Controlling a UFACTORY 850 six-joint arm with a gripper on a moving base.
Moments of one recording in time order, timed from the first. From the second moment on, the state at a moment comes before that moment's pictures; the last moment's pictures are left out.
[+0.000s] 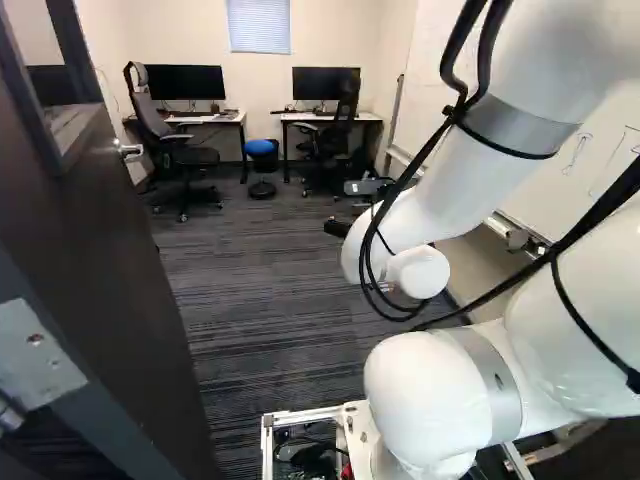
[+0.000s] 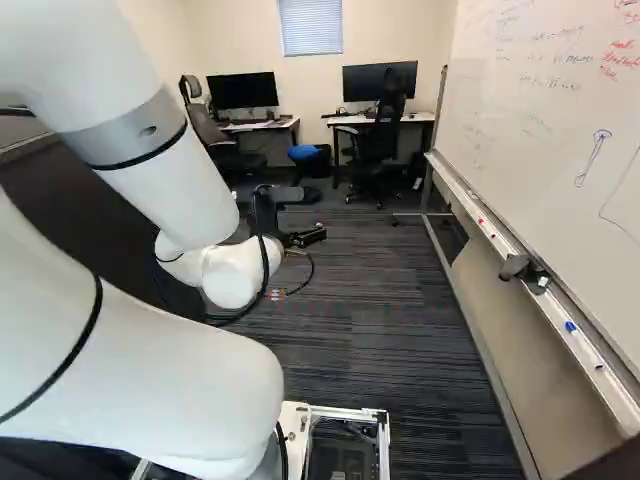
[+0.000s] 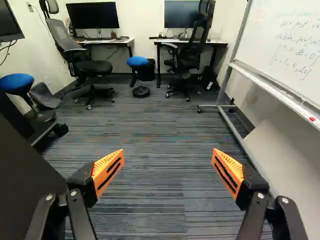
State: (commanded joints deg) arm 0.0 16.0 -5.0 0.0 50.0 0.0
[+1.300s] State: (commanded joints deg) arm 0.0 16.0 -5.0 0.0 50.0 0.0
